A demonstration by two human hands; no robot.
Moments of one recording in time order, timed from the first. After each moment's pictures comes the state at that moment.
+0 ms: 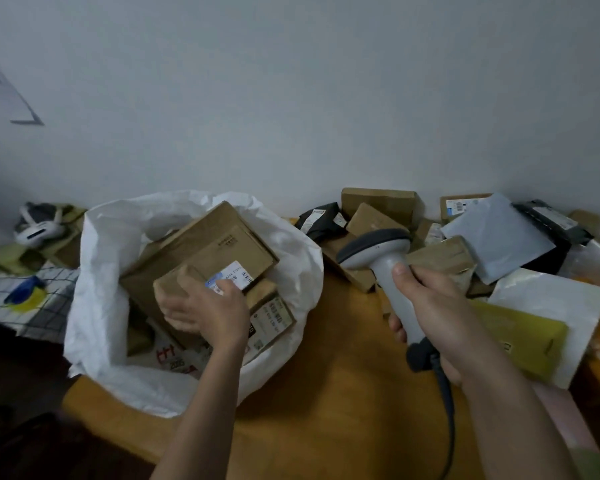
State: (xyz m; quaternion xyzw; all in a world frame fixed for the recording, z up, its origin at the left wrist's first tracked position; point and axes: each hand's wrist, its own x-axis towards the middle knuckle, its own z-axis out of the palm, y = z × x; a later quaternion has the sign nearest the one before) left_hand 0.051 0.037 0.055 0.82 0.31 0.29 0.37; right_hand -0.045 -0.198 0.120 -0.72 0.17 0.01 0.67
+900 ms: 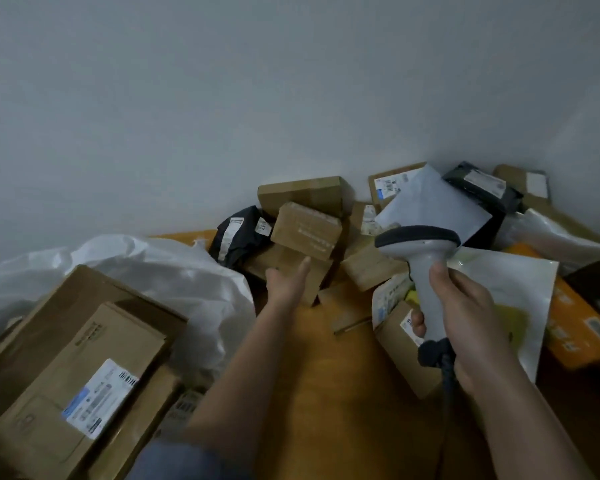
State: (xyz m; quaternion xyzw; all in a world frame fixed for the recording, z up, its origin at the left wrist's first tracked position) left_hand 0.200 -0.161 -0.040 0.80 0.16 -0.23 0.53; right_hand 0.020 -0.307 0.056 -0.57 0.37 -0.13 0.72
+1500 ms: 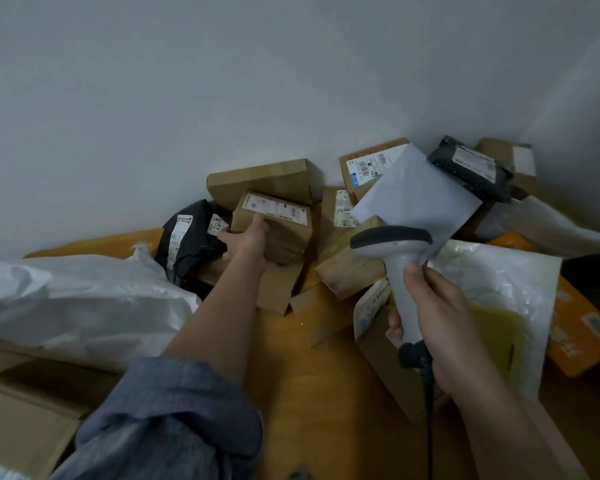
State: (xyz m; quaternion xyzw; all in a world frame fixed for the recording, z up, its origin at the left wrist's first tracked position) left_hand 0.328 -0.224 -0.084 0.73 0.31 -0.19 0.59; right_hand 0.075 -0.336 -0.002 -0.58 0.38 -0.13 0.71
